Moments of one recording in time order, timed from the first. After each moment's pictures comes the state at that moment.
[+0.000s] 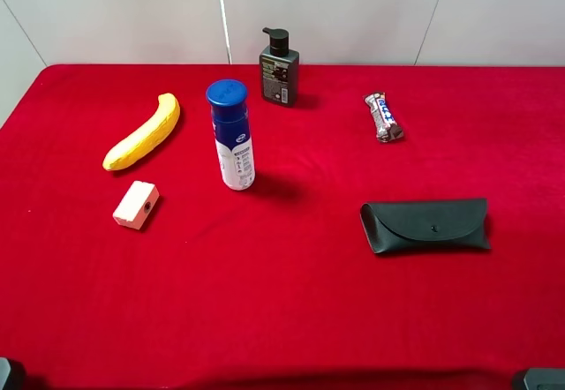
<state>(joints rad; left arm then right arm) -0.08 0.00 -0.48 -0.02 1.06 0.03 -0.05 -0.01 -0.52 -0.13 1.09 0.19</state>
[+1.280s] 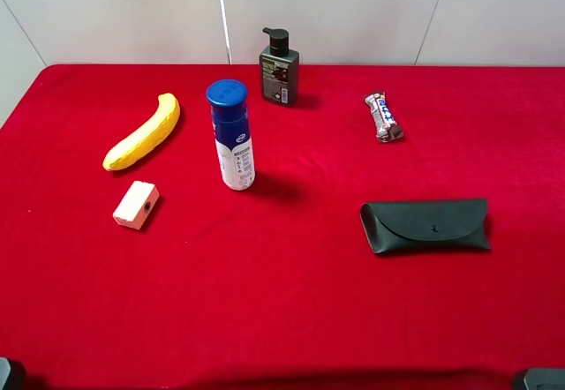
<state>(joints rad) -0.08 0.00 -0.48 -0.02 1.06 0.03 -0.05 -0.01 -0.52 -0.13 1.09 0.19</state>
